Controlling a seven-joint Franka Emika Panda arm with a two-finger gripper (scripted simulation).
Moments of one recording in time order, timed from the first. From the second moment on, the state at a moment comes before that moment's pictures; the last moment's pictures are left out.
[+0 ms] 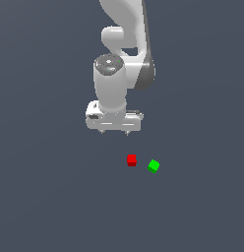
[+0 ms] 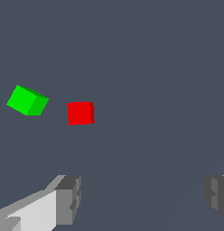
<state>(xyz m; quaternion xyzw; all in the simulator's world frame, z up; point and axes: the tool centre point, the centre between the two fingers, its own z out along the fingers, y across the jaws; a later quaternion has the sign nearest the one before) -0.004 -0.029 0.178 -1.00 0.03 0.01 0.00</state>
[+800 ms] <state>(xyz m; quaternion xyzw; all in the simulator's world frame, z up) 0.017 0.002 0.133 -1.00 0.02 0.00 0.00</state>
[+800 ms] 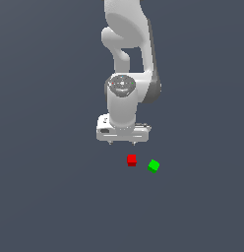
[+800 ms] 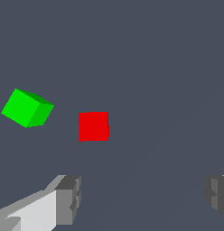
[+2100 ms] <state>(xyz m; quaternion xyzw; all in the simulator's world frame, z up) 0.049 0.047 0.058 -1.00 0.00 0.00 0.00</state>
